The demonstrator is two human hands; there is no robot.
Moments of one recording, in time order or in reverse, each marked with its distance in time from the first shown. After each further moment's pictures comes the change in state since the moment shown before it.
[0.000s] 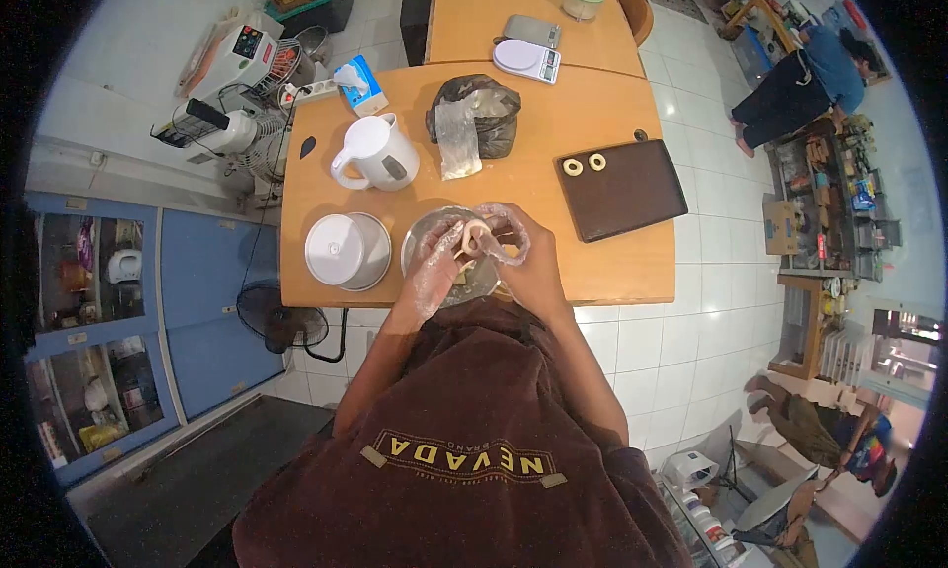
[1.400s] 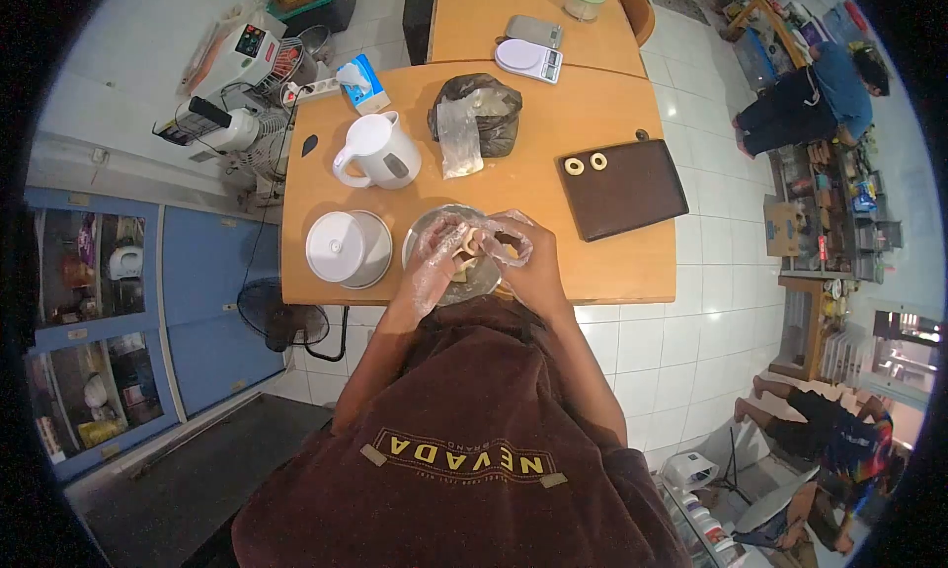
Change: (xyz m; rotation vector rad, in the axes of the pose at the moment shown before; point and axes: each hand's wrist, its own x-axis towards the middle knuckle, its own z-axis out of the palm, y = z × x) left_hand -0.002 -0.003 -0.018 0.115 -0.119 0.006; right_hand -0.006 0.019 -0.004 0.041 -0.046 -0.017
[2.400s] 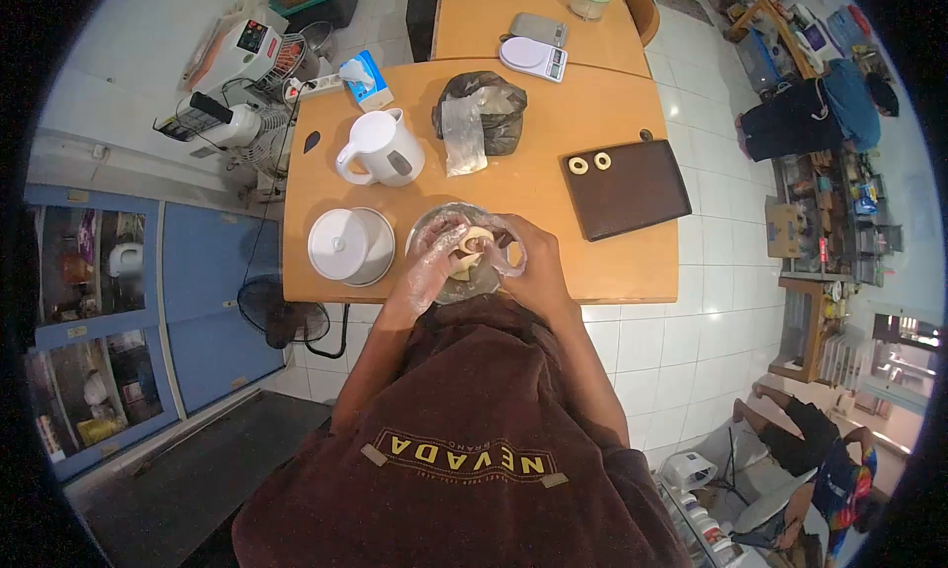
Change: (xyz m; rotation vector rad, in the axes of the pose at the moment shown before) left_hand -0.003 0.016 0.006 -0.010 0.058 -0.008; right_hand -0.001 -0.016 0.005 -0.358 0.027 -0.121
